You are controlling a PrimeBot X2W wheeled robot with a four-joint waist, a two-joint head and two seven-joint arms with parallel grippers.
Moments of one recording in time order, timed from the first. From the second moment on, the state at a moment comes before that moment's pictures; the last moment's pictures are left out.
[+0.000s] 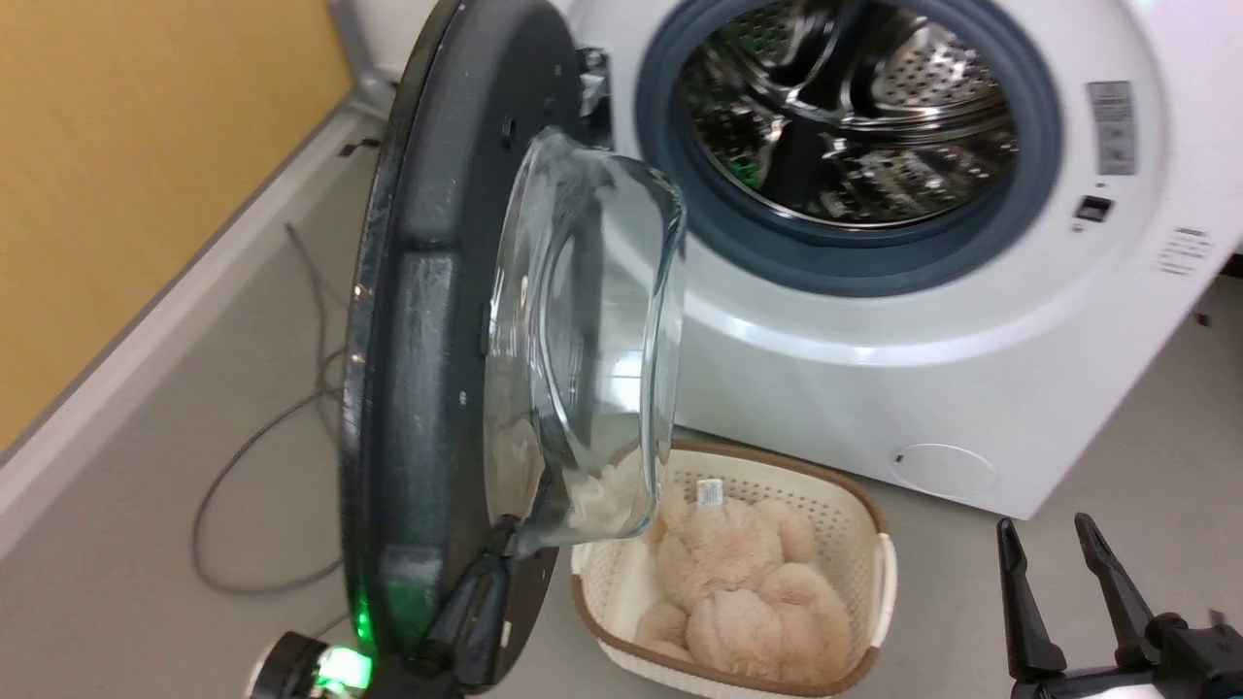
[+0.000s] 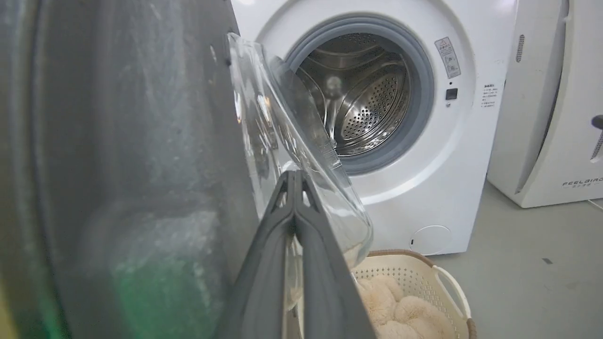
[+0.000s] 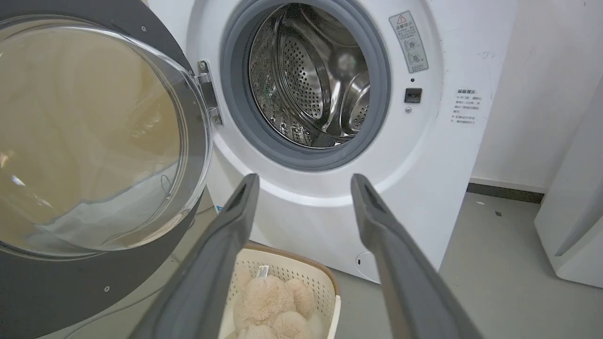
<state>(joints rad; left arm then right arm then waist) 0.08 0.21 -0.37 -0.11 -0.05 0.11 -0.26 0.11 -0.05 -0.08 0.02 0.12 0.13 -0.26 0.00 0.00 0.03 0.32</state>
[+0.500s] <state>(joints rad) 0.11 0.25 -0.17 -0.11 -0.11 0.18 -0.26 0.08 -0.05 -0.07 0.02 0.10 0.13 -0.26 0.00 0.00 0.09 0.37</state>
